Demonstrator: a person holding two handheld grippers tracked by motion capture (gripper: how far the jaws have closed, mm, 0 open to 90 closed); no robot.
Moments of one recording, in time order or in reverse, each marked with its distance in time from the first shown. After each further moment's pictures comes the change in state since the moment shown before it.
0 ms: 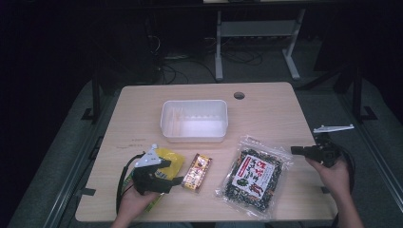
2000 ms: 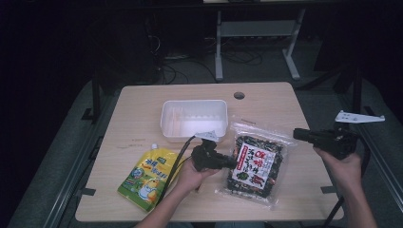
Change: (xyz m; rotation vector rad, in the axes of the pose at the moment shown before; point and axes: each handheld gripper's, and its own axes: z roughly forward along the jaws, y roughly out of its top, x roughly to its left) left arm -0.026 0.085 0.133 0.034 -0.436 -0.066; right arm 0.036 0.032 -0.056 -0.284 0.202 -0.123
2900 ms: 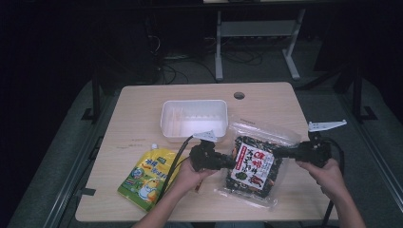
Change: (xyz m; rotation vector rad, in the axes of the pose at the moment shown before) left arm -0.003 0.001 -0.007 -0.012 0.025 0.033; right arm 0.002 -0.026 0.048 0.165 0.292 0.053
